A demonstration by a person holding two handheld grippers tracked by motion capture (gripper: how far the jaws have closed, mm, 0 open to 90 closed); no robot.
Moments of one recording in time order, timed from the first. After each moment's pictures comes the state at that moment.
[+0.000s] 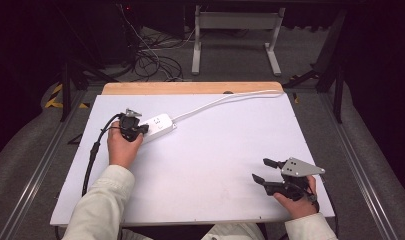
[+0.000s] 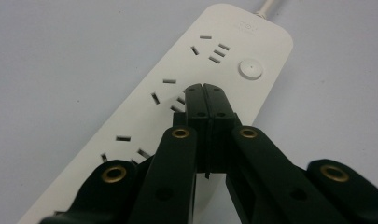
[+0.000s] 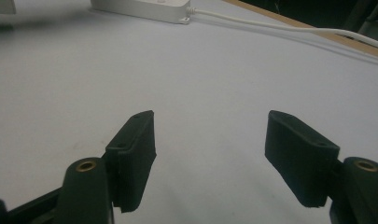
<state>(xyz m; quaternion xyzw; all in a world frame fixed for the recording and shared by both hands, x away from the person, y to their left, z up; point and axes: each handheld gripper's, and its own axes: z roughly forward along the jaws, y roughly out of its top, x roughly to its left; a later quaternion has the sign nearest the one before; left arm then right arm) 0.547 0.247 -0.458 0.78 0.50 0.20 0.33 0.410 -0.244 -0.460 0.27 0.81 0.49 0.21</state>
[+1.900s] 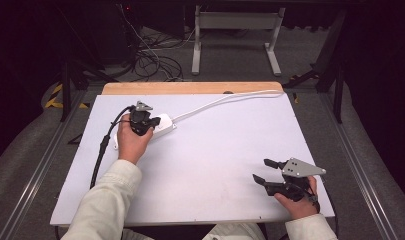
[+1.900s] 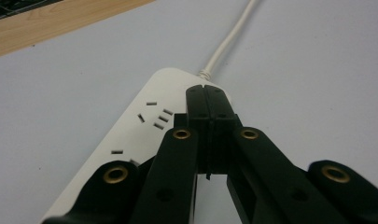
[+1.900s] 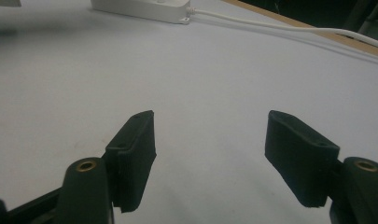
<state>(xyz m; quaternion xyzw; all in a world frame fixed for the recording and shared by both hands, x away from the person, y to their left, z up) 0.558 0.213 -0.437 0.78 0.46 0.20 0.37 0.408 -0.246 -0.460 0.27 0.80 0.49 0.21</state>
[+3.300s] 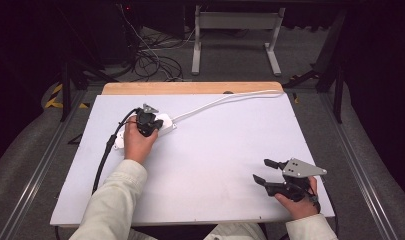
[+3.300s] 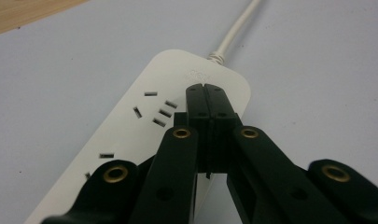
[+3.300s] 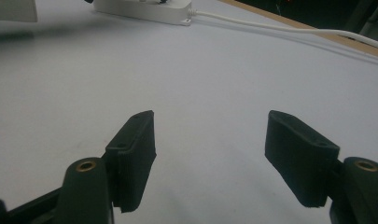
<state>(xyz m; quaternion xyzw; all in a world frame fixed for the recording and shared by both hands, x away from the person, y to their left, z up) 0.569 0.206 -0.459 0.79 0.46 0.21 0.34 0.407 -0.247 -0.460 0.27 0.80 0.49 0.21</state>
